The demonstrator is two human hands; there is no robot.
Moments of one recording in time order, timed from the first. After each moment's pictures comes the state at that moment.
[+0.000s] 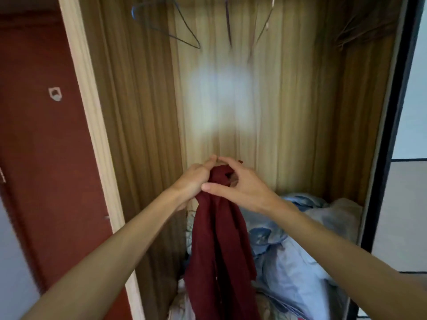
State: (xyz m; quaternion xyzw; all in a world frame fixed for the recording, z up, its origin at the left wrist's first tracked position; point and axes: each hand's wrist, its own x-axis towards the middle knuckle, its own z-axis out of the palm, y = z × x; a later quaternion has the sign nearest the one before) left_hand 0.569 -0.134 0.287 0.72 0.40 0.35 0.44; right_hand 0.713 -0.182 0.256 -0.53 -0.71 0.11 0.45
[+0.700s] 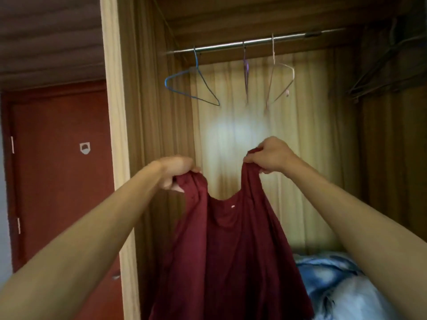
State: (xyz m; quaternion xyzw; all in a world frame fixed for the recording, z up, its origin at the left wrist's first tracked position) left_hand 0.507 -0.057 0.432 0.70 0.53 0.32 0.35; right_hand 0.733 -0.098 0.432 -0.67 -0.59 0.02 0.45
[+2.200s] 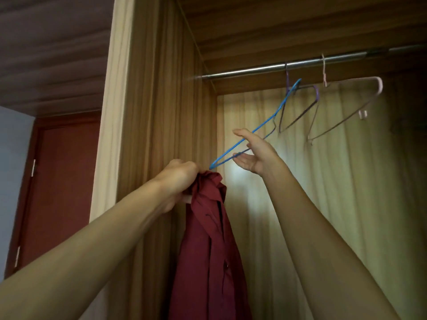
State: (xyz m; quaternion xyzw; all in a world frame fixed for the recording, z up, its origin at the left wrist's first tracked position) left_hand 0.504 0.046 0.480 0.64 0.40 0.57 0.33; right_hand 0.684 0.097 0.534 -0.34 -0.50 0.38 0.70
